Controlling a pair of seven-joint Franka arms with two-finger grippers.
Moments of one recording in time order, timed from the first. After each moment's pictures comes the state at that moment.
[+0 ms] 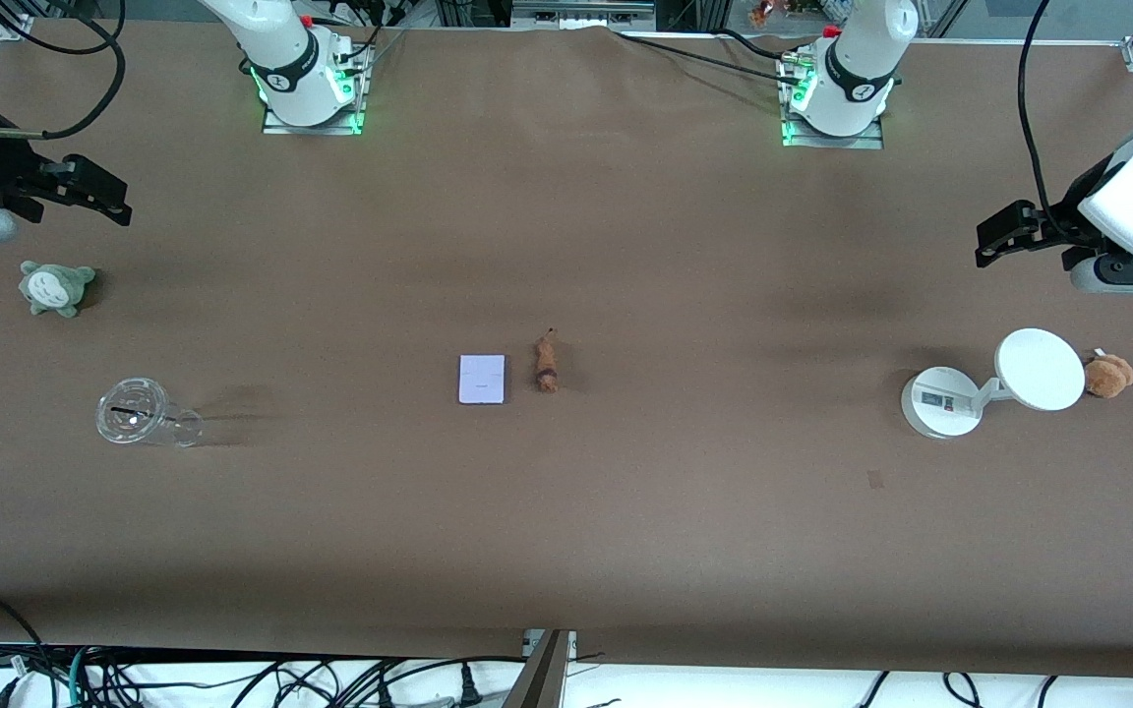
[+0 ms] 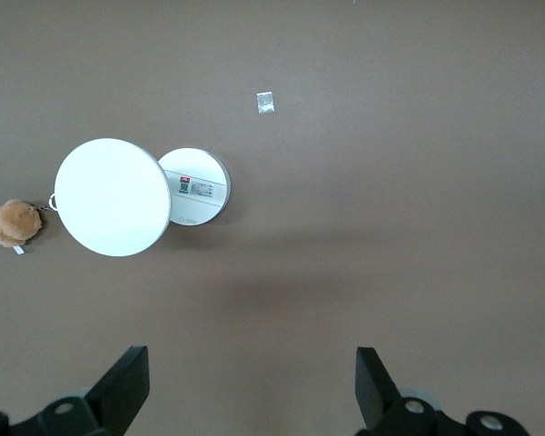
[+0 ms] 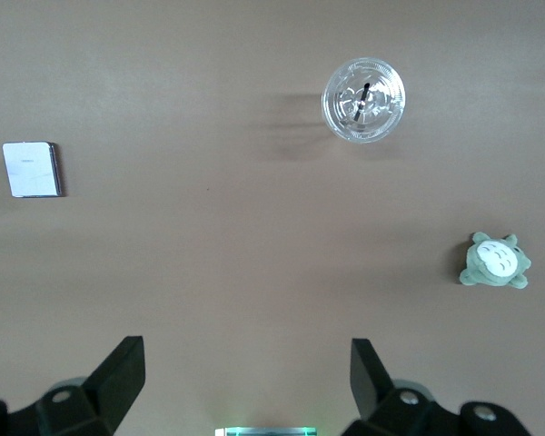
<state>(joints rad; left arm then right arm) 0.06 0.05 -0.11 -1.59 0.01 1.56 -0.03 0.03 -0.03 0.02 -1.61 -0.03 1.52 0.06</state>
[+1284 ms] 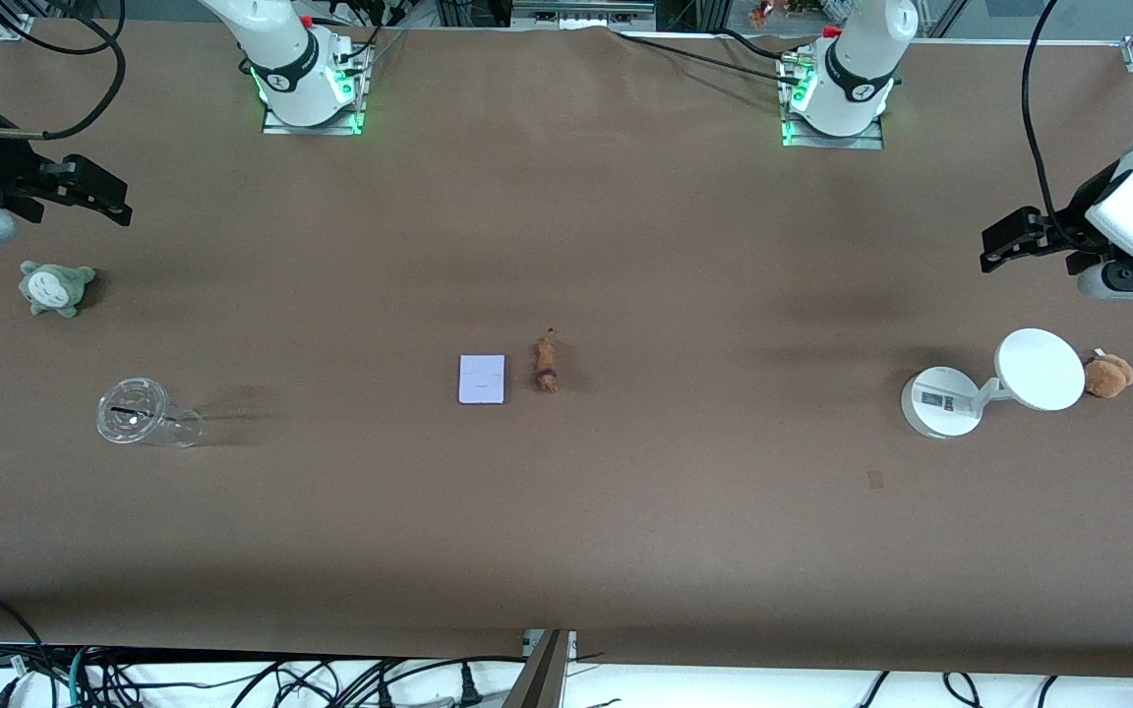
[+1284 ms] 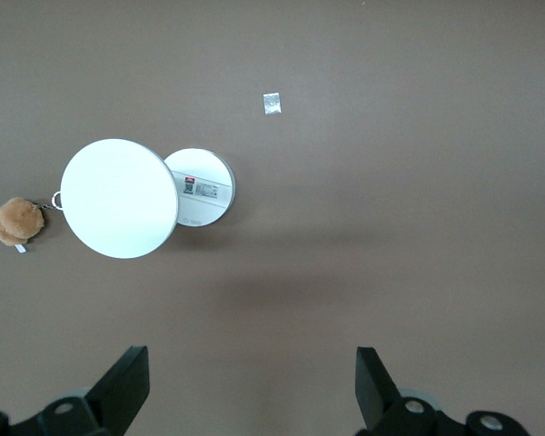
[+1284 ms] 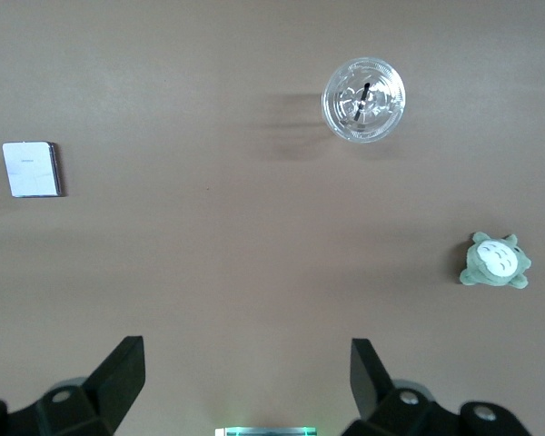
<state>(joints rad) 0.07 0.06 -0.10 -1.58 0.01 1.57 -0.03 0.03 -0.03 0.02 -1.61 -0.03 1.52 0.06</state>
